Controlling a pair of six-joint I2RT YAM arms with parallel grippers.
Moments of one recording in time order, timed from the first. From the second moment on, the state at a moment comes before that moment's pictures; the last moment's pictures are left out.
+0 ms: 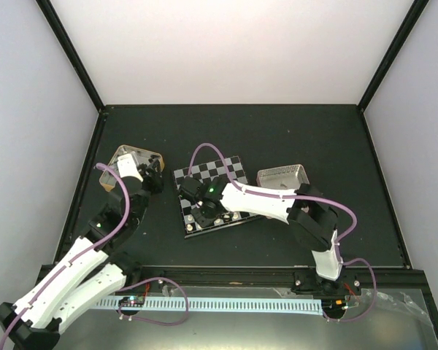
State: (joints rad) left arm -0.59 0.64 0.66 -0.29 -0.51 -0.61; right arm 1.12 1.96 1.52 -0.87 0.09 0.42
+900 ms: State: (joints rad) left arm -0.58 0.64 0.65 -0.31 -0.52 -0.62; right arm 1.13 2.03 1.51 -0.86 0.10 0.42
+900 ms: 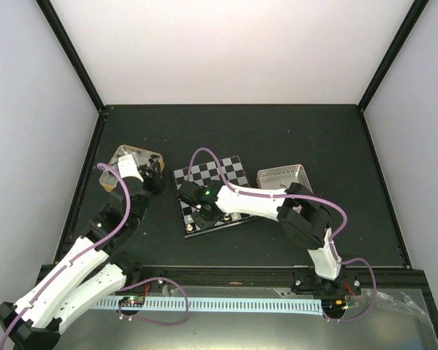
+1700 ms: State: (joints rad) left arm -0.58 0.65 0.65 -0.30 -0.47 -0.62; right arm 0.80 1.55 1.23 -0.77 0.27 0.54
